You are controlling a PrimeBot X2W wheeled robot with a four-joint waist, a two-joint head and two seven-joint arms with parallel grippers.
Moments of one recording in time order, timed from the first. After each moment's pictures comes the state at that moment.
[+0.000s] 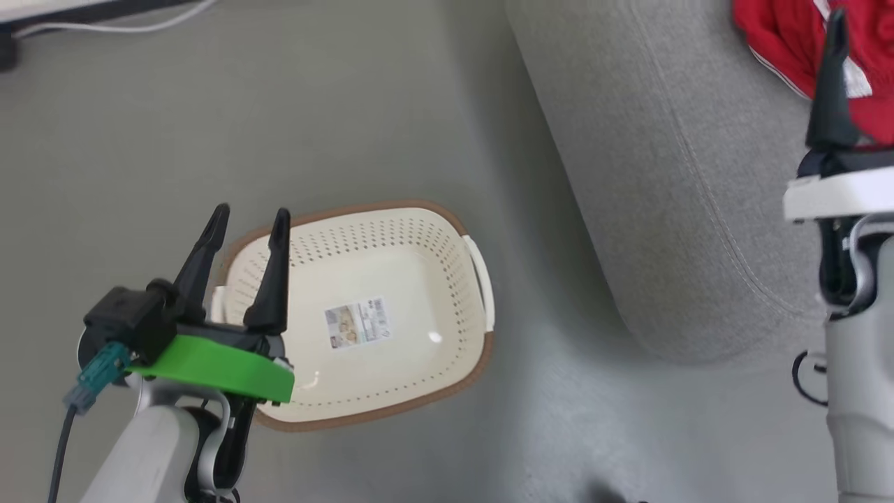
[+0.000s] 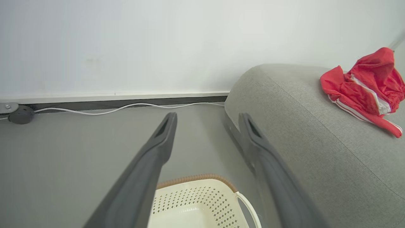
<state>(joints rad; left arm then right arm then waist) -0.21 0.25 -0.38 -0.07 -0.57 0.05 -0.19 -0.45 -0.11 -0.13 0.15 0.13 0.12 -0.26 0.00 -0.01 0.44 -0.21</state>
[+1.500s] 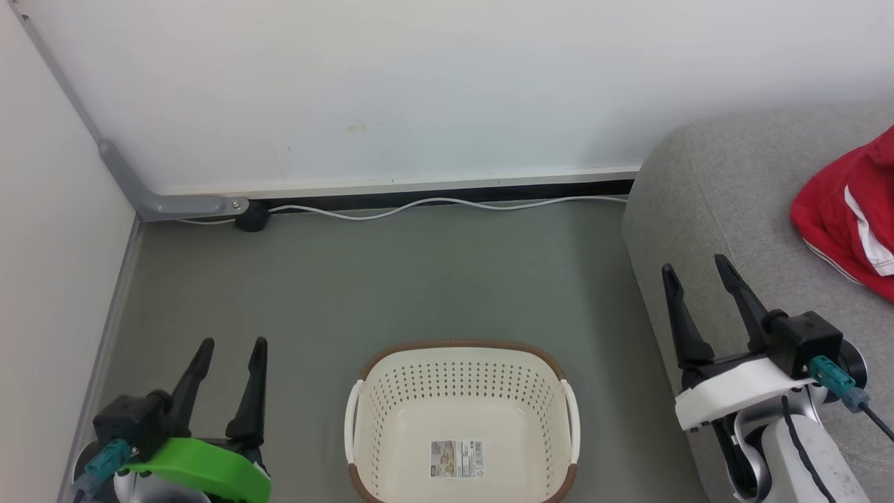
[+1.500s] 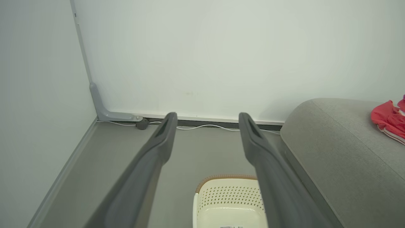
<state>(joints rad) 0.01 0.27 -0.34 0.09 -0.60 0.04 -0.24 -0.03 -0.05 0.07 0.17 0.07 0.11 -0.26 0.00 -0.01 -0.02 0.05</state>
